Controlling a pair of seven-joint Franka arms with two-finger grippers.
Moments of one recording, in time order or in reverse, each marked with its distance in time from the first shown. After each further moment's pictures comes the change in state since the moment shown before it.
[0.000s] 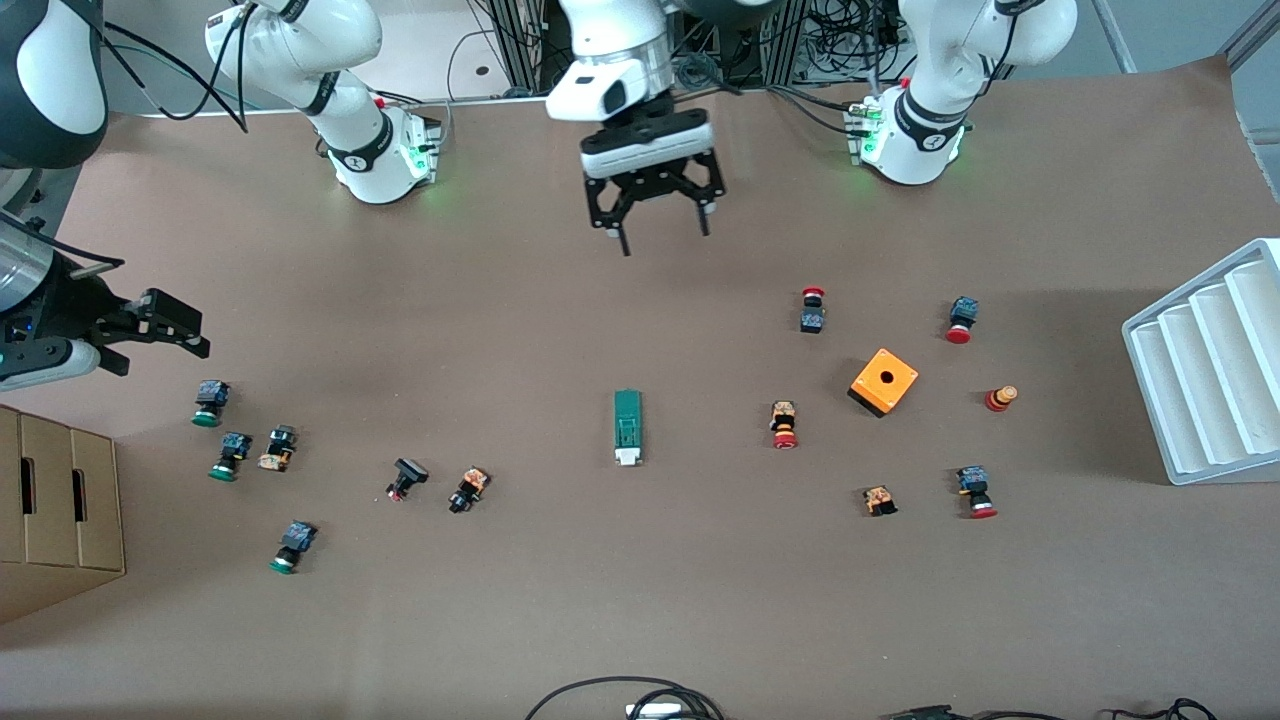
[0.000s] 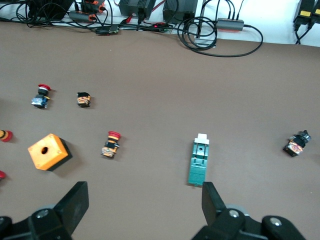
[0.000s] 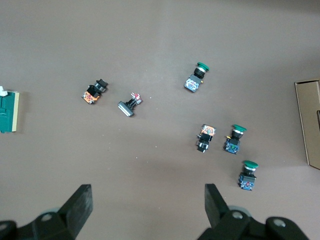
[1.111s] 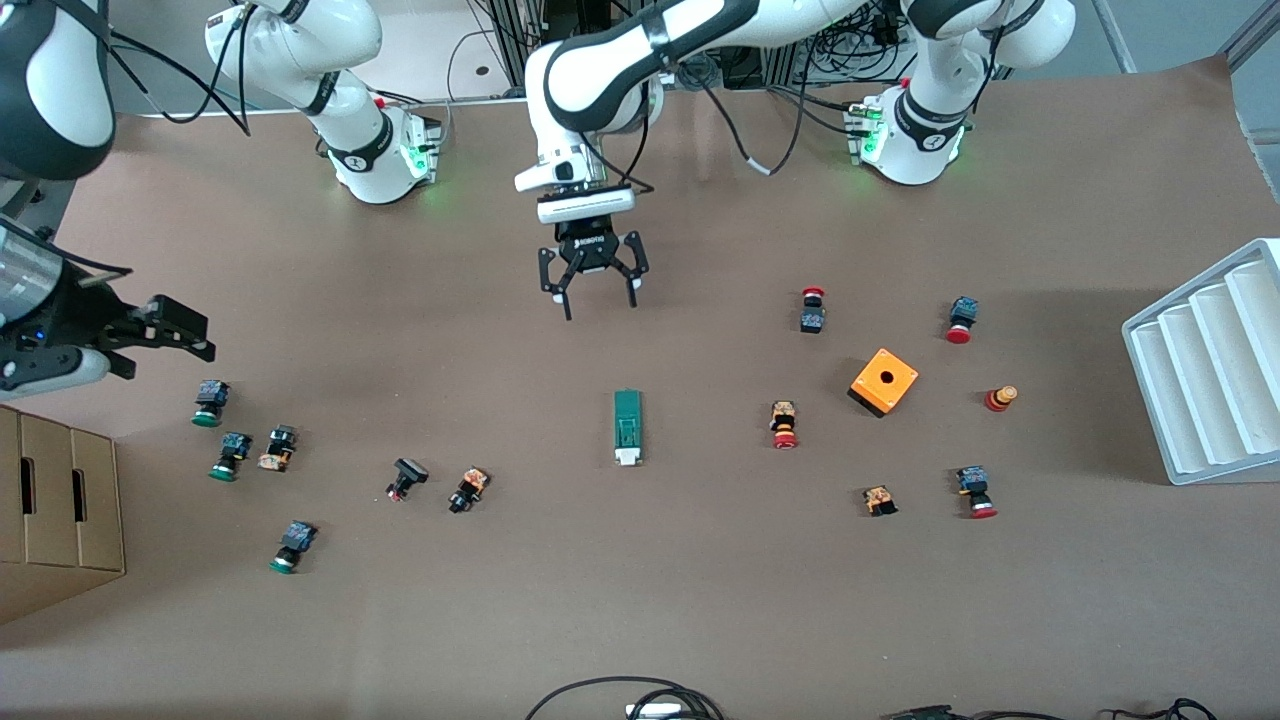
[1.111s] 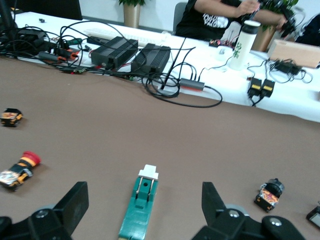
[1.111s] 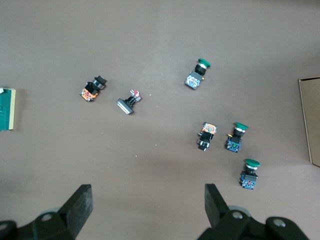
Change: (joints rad) left arm -0.066 0.364 -0.108 -0.124 0.826 0.041 -0.776; right arm 0.001 0.030 0.002 -0.002 0.000 0.000 0.001
